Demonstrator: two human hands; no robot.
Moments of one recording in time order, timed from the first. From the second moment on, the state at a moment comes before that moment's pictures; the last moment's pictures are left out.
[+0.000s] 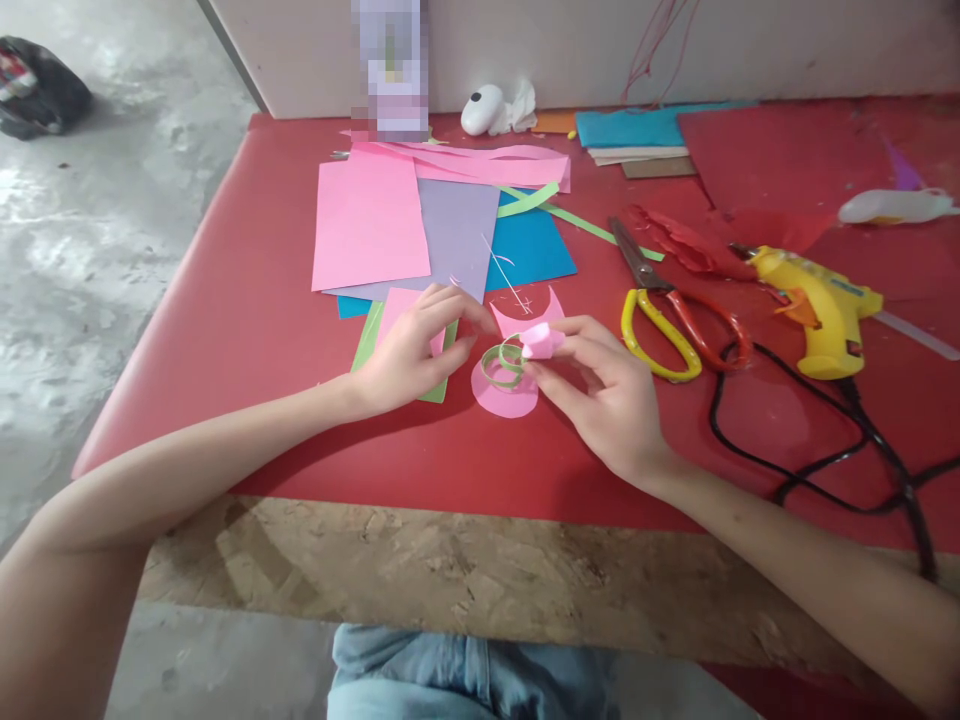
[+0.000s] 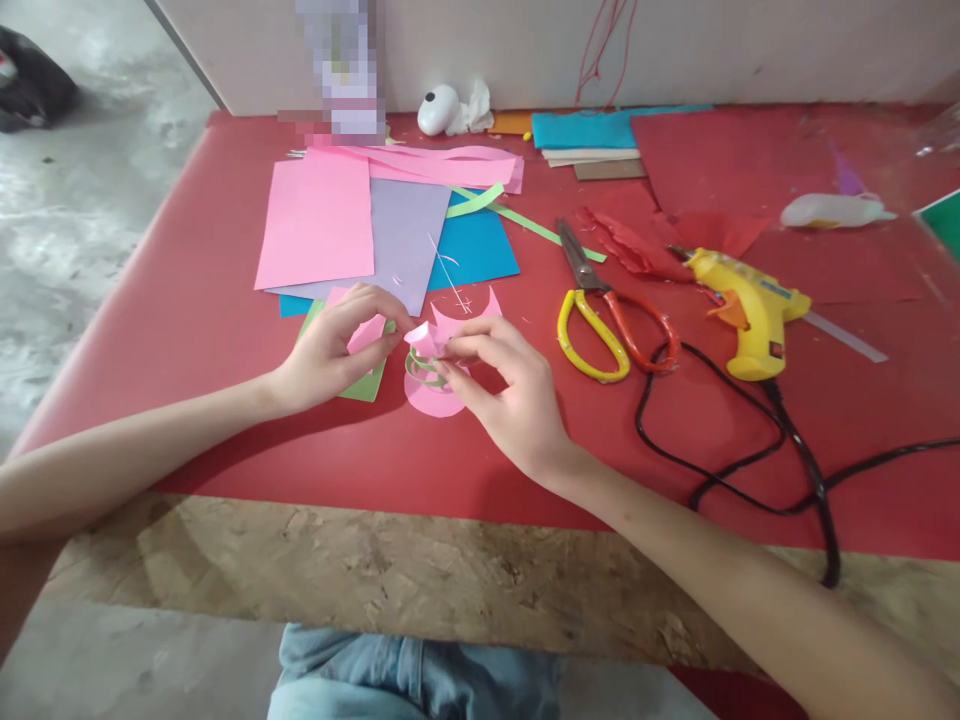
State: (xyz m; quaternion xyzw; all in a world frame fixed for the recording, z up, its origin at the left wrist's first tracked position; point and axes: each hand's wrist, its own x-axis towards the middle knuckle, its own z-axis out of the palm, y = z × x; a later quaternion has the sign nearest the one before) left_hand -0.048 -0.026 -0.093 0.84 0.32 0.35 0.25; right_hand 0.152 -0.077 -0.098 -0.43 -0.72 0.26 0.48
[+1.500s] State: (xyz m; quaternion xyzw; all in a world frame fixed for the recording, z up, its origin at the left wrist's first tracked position) left_hand -0.028 -0.043 -0.097 0.85 0.34 0.32 0.25; right_hand 0.154 -0.082 -0.095 -0.46 -0.71 0.24 0.47
